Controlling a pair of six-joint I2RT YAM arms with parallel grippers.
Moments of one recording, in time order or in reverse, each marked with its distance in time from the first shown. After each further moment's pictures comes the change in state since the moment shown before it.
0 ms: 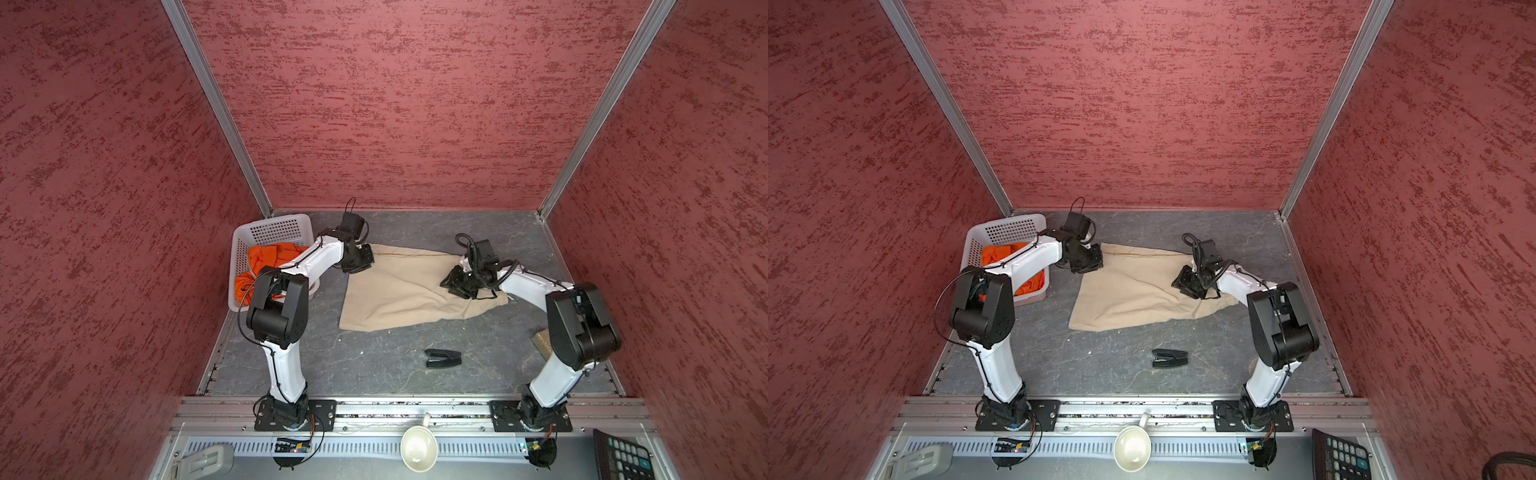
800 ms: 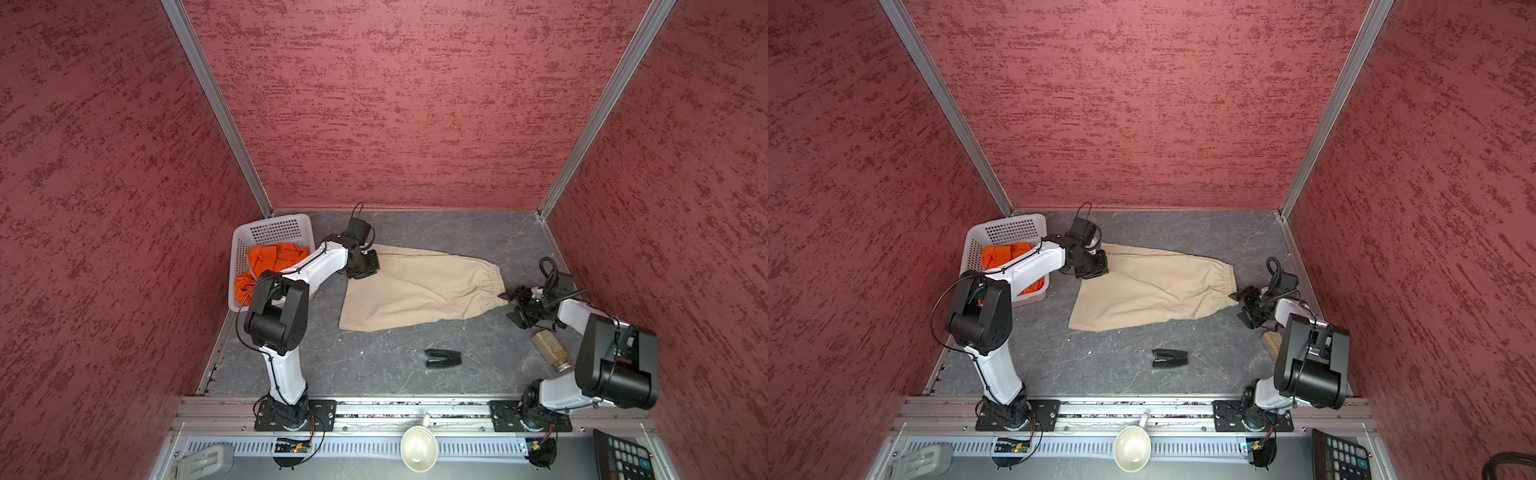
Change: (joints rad) left arm -0.043 -0.030 -0.091 0.024 0.006 -0.009; right arm -0.586 -0.195 -0.404 0.085 -0.210 0.027
